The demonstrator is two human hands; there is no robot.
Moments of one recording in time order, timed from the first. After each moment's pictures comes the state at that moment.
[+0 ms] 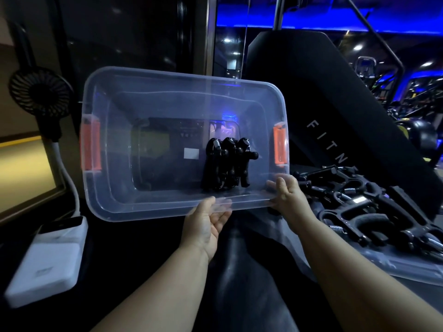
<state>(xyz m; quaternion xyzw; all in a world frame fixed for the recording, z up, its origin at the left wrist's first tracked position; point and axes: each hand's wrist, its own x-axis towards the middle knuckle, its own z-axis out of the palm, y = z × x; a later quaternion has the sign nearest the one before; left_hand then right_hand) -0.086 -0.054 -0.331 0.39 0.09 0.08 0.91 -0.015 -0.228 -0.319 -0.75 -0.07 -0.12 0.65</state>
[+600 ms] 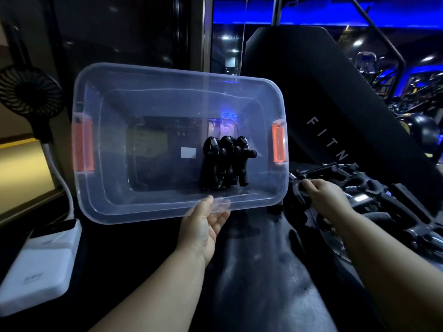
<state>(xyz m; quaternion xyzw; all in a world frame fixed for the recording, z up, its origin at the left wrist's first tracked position) -0.086 -0.055 -0.331 0.38 0.09 0.08 0.92 0.005 -0.308 -0.304 -0.94 0.05 -0.17 0.30</state>
